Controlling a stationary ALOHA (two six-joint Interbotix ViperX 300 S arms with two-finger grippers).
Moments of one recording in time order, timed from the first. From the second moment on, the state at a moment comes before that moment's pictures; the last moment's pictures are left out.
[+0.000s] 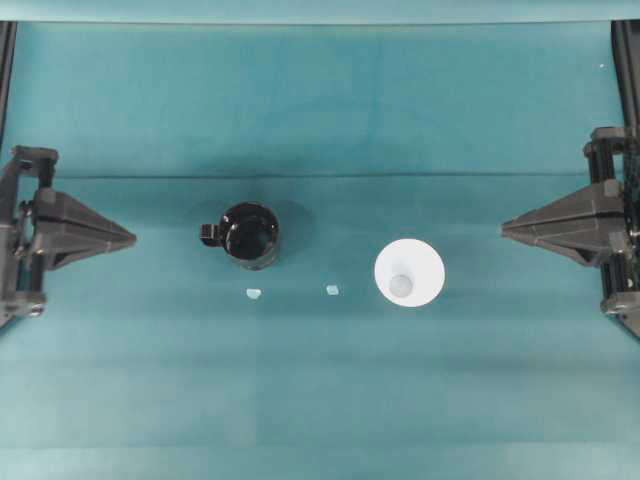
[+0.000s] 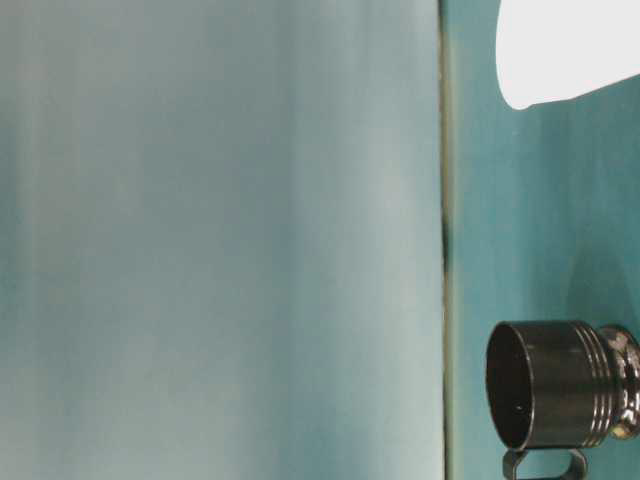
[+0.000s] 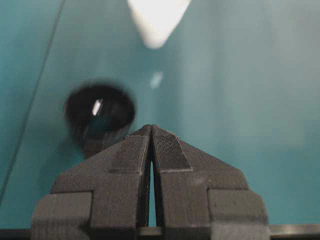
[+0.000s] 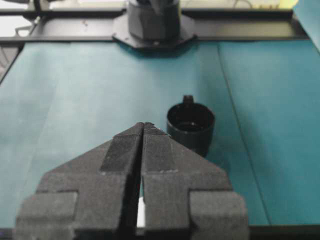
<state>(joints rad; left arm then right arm) 0.05 -0.89 1.19 0.01 0.11 -0.10 -0.01 -0.95 1.13 0.00 -0.06 0.02</state>
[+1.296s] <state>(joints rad) 0.13 -0.39 1.30 0.01 -0.31 -0.12 -0.02 -0.94 1.13 0.01 0.02 0.07</state>
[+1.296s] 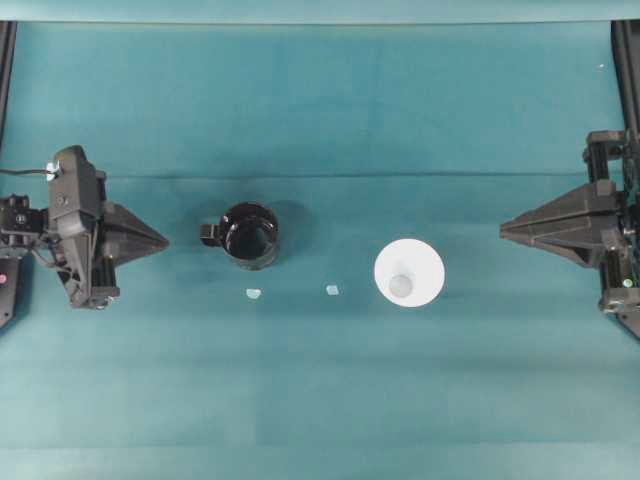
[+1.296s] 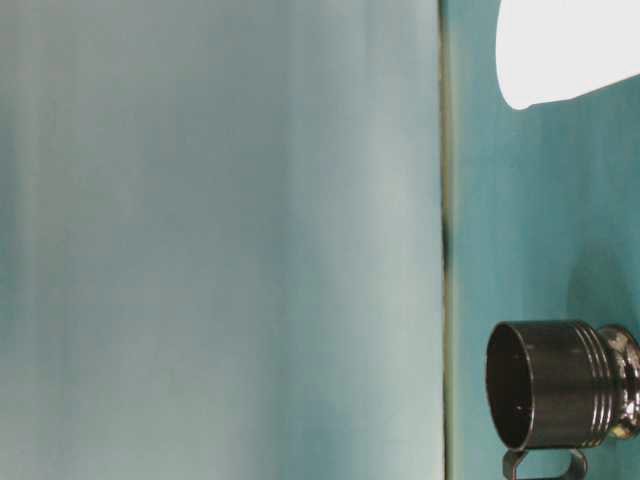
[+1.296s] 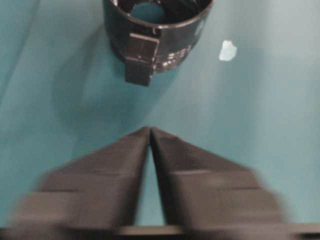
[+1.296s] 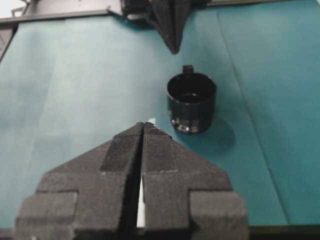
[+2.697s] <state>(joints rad) 0.16 -0.13 1.08 0.01 -0.26 0.08 -0.02 -0.95 1.13 0.01 0.03 0.07</state>
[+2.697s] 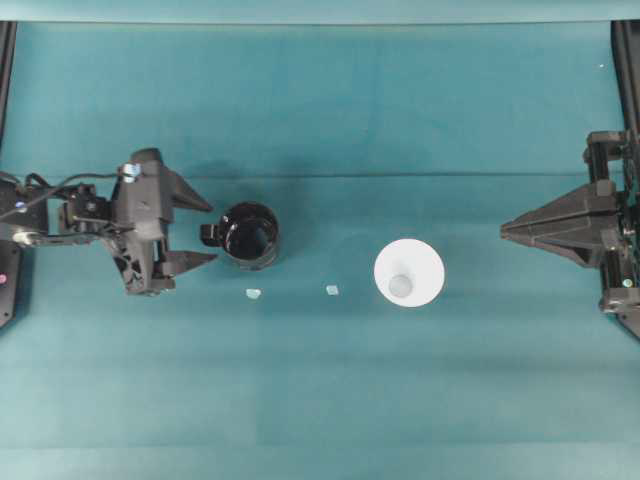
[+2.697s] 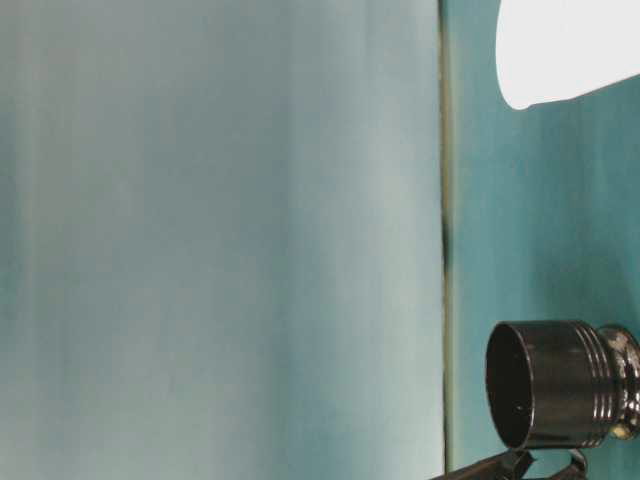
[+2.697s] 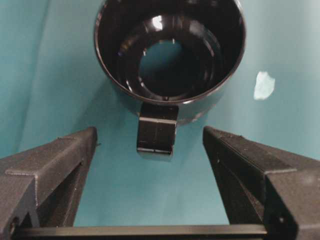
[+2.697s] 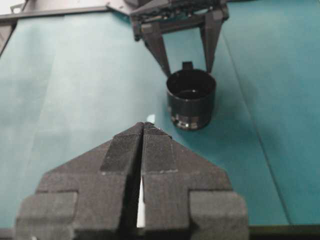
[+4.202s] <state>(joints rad) 0.17 -0.13 1.05 0.01 -0.27 0.09 -0.02 -0.95 1.13 0.01 0.06 0.07</state>
